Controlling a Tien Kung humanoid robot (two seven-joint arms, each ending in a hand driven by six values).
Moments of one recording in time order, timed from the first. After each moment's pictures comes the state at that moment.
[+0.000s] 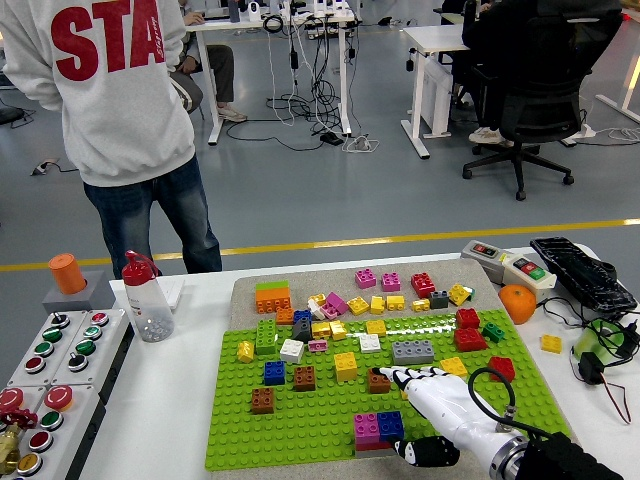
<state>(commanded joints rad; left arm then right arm) -0.09 0.01 -1.39 -0.18 1.20 0.17 0.17 0.40 -0.44 0.70 1.70 -2.00 -0.07 -0.38</state>
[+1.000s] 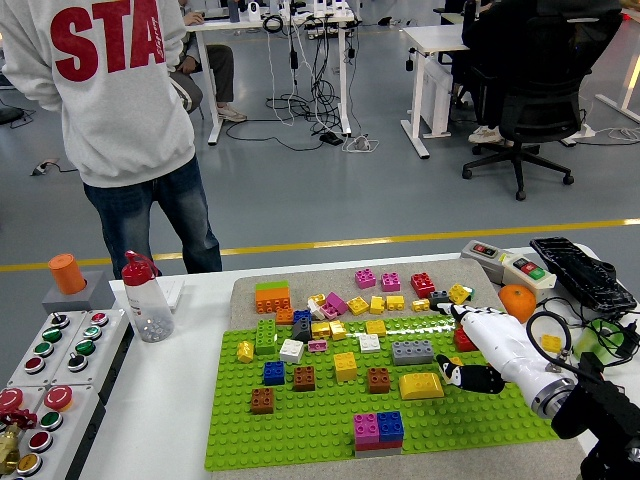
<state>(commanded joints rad) -0.09 0.01 -1.39 -0.18 1.19 0.17 0.18 0.46 -0.48 0.83 1.50 -1.94 -0.17 -0.28</state>
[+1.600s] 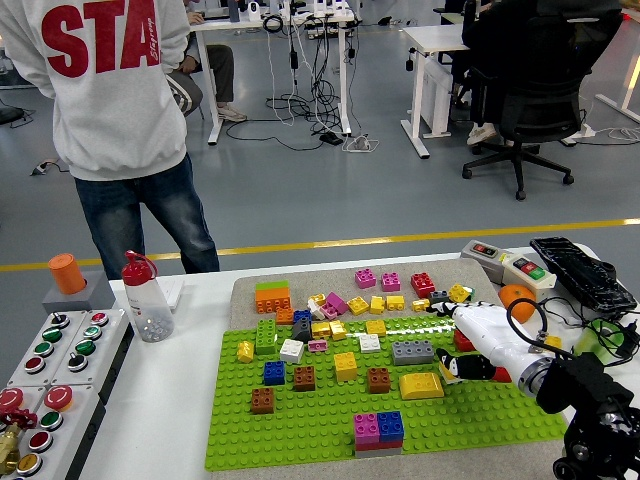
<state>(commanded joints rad) -0.10 0.01 -1.38 -0.18 1.18 0.17 0.18 0.63 -0.44 0.71 1.26 -1.91 -0.15 -0.21</state>
